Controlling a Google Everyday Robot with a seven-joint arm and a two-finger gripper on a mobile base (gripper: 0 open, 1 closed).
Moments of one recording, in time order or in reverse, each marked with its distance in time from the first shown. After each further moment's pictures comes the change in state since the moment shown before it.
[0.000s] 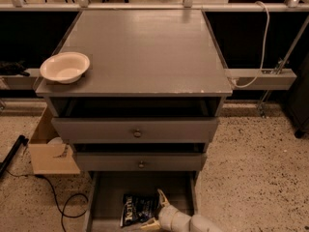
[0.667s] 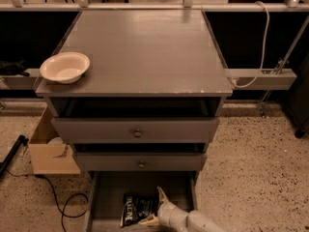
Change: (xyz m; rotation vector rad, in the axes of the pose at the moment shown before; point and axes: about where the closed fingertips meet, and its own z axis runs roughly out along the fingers) arm 0.015 -0.015 0.019 0.017 0.032 -0.047
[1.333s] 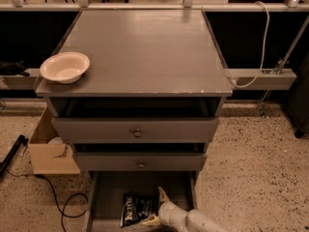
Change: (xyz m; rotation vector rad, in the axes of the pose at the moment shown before) arm 0.019 -0.007 0.005 0.007 0.043 -0.031
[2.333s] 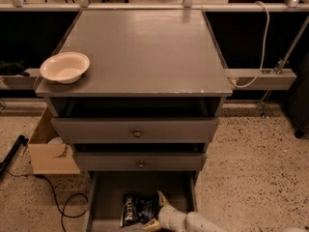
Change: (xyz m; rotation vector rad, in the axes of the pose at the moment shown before) arm 0.022 0.015 0.002 -0.034 0.062 -0.027
